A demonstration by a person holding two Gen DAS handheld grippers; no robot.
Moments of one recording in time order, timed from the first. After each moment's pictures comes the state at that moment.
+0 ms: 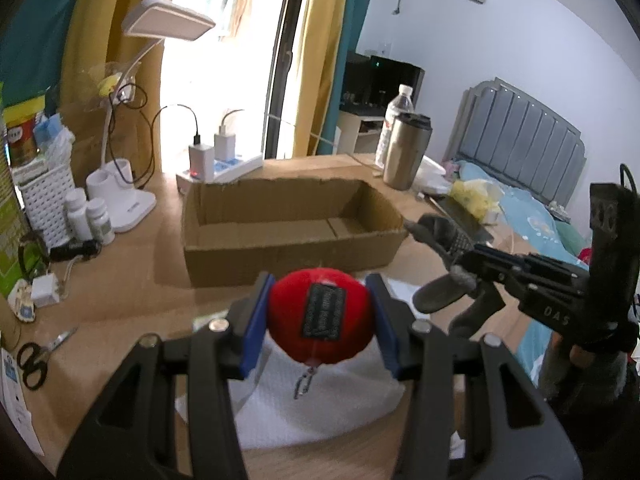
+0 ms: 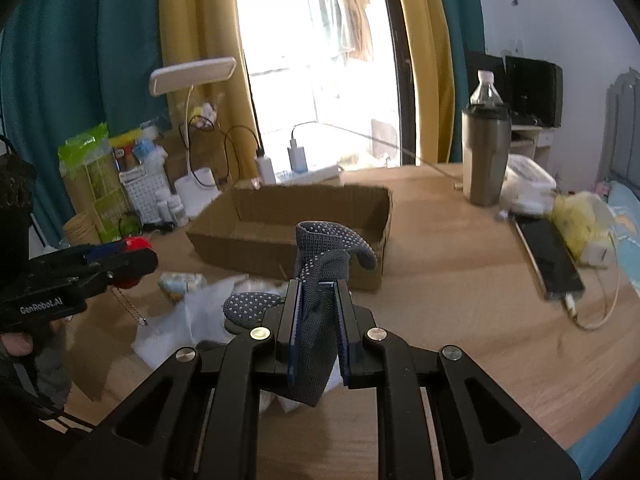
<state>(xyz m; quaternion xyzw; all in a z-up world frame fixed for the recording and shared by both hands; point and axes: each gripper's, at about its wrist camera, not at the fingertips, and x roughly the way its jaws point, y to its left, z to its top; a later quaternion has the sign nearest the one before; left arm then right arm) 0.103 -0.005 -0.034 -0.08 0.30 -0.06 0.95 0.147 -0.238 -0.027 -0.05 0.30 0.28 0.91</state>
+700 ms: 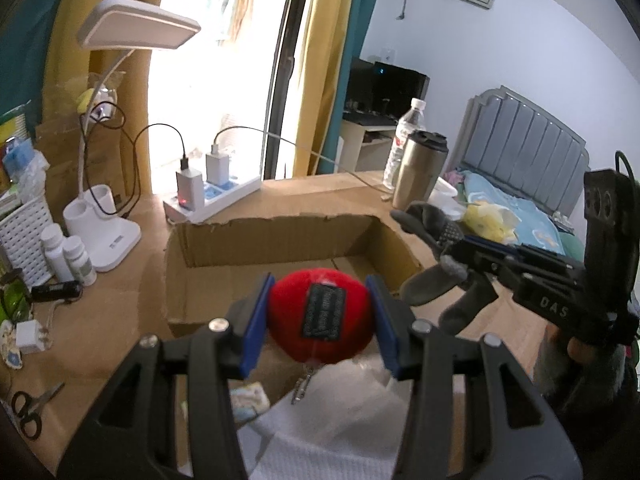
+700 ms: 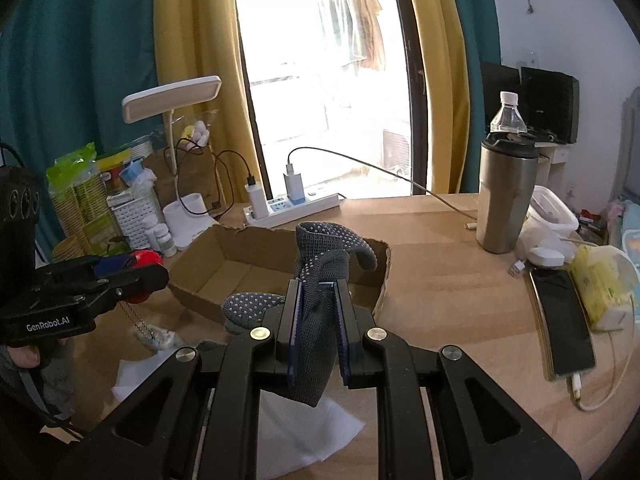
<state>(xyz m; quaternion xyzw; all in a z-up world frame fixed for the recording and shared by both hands) 0.174 -0.002 -0.025 -0.09 0.29 -0.05 0.95 0.223 -0.225 -0.014 -0.05 0.29 0.31 0.91</state>
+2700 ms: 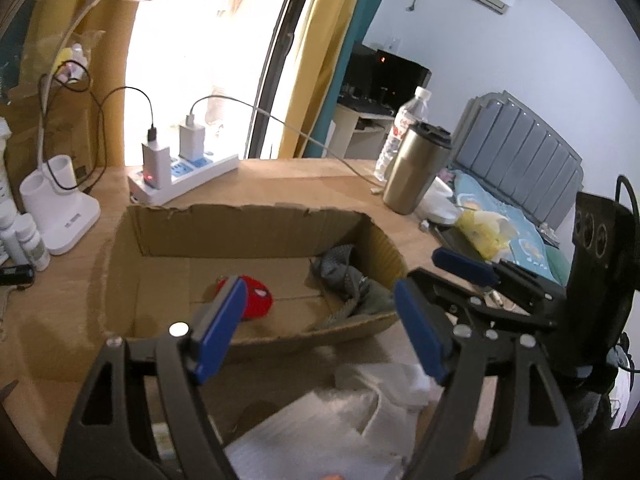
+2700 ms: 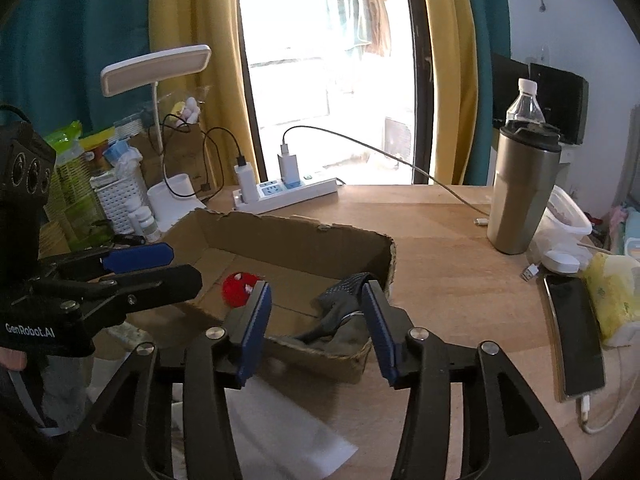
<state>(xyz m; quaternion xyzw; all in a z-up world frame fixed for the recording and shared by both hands) 0.216 -0.012 -0.041 -0.14 0.32 -0.07 0.93 0.245 -0.201 -0.033 -0.08 0.31 0.31 0.90</state>
